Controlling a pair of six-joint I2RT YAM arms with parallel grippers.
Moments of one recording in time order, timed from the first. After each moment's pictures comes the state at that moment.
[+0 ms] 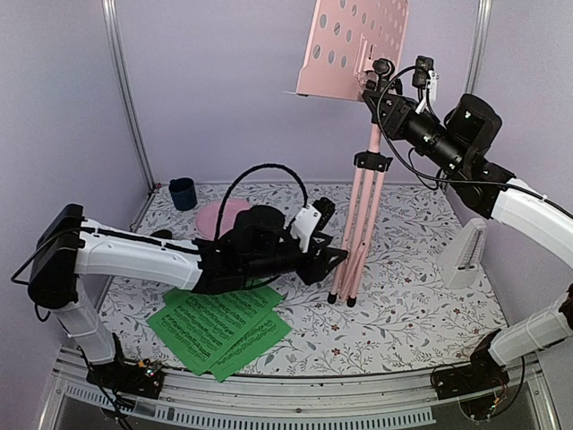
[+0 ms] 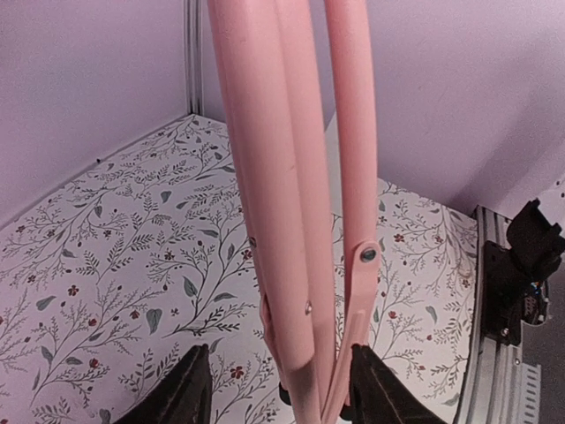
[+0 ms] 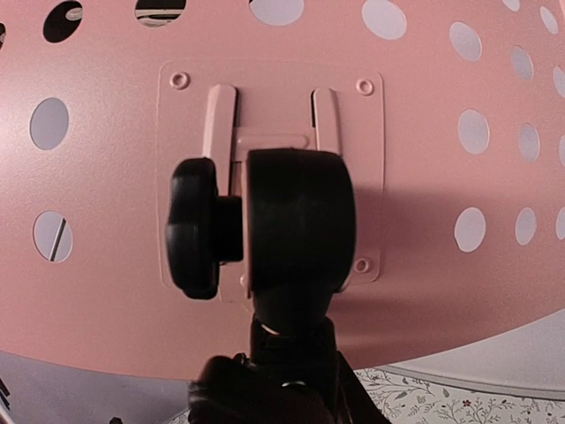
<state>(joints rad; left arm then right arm) -1.13 1.70 1.08 0.38 -0.05 -0.13 0.62 1.32 1.28 0.33 -0.11 0.36</state>
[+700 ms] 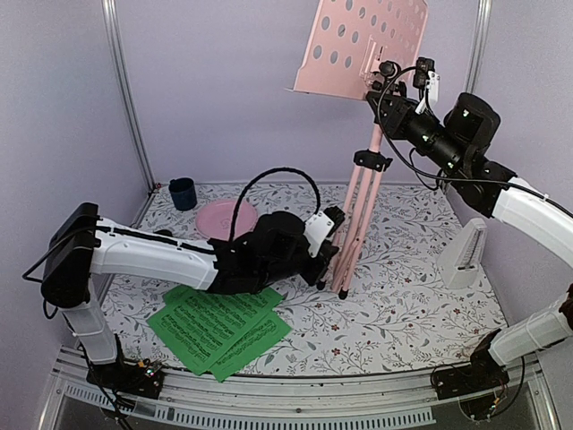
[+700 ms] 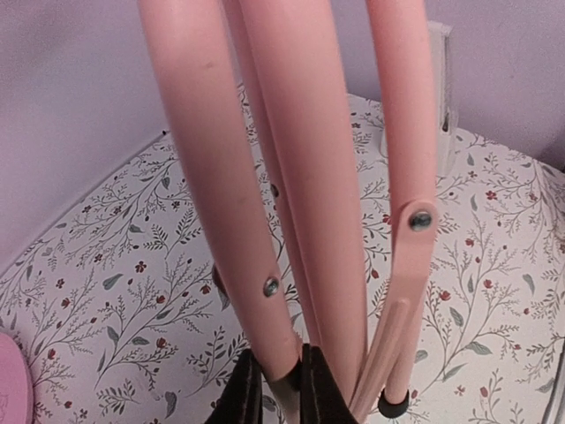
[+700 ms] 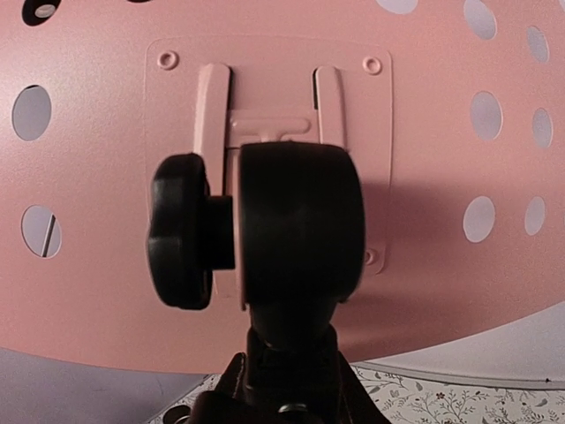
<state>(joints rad) -1.15 1.80 1.18 0.24 -0.29 0.01 0.62 1.31 1.29 0.29 -0.03 0.33</state>
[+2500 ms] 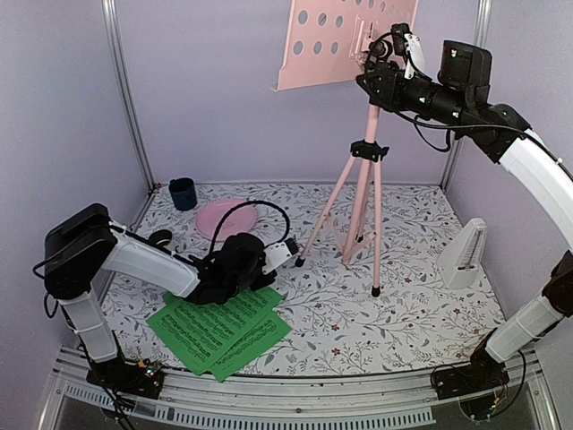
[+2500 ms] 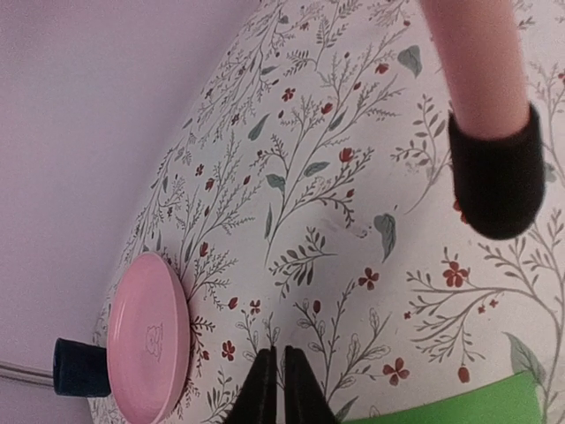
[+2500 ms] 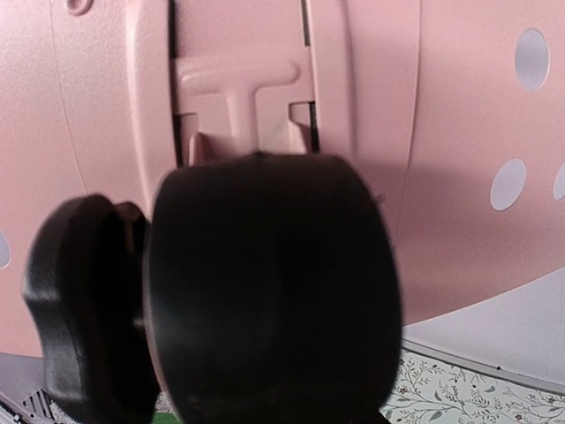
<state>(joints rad) -0.96 1.81 0.83 0.44 -0.51 0.56 0.63 1.49 1.84 -0.35 -0.05 0.16</state>
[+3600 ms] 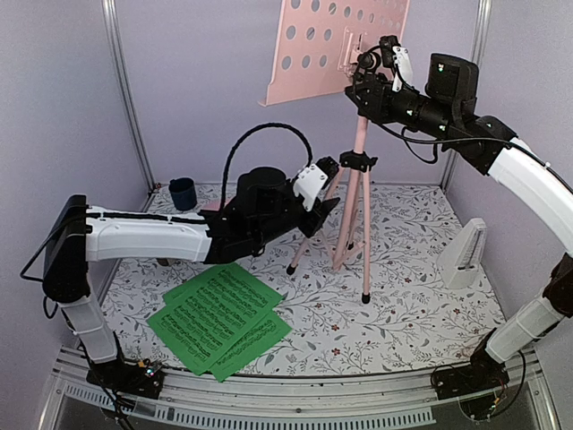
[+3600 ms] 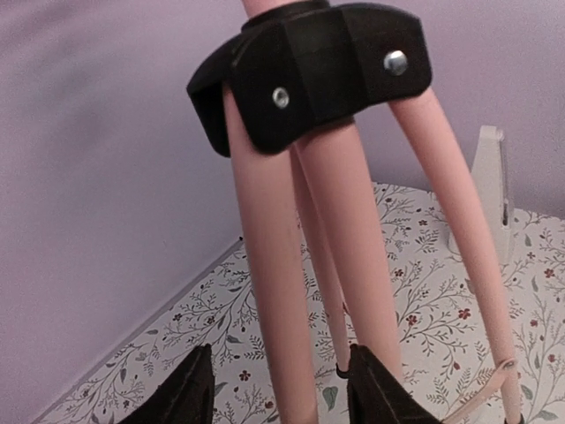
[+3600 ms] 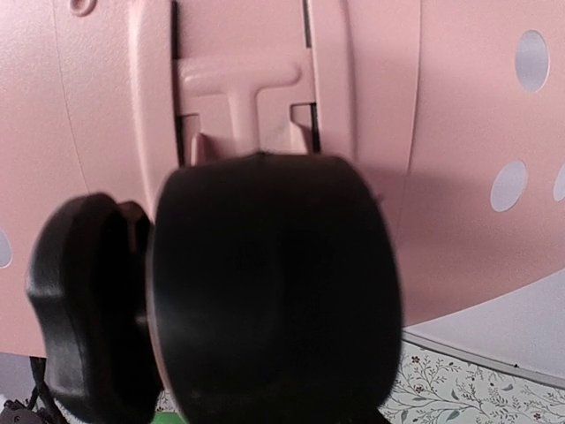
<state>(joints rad) -1.04 1.78 1.29 0.37 -0.26 0.25 0.67 1.49 1.73 -0.23 -0.04 0.17</state>
